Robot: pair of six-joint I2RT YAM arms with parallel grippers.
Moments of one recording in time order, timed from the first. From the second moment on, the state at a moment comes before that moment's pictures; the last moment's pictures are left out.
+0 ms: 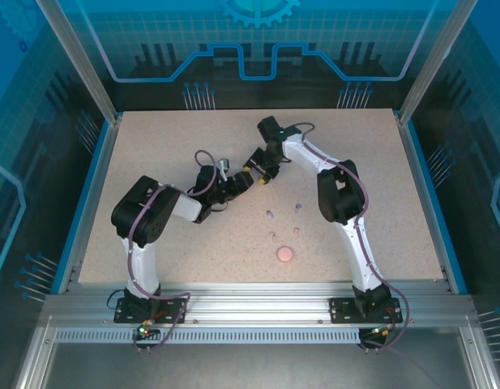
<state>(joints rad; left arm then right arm) -0.39 1.99 0.82 0.74 0.36 -0.98 0.47 2.43 2.10 -0.92 -0.40 1.09</state>
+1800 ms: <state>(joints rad) -0.39 1.84 1.01 0.44 0.71 -0.85 0.26 1.78 1.36 -0.39 -0.55 0.60</state>
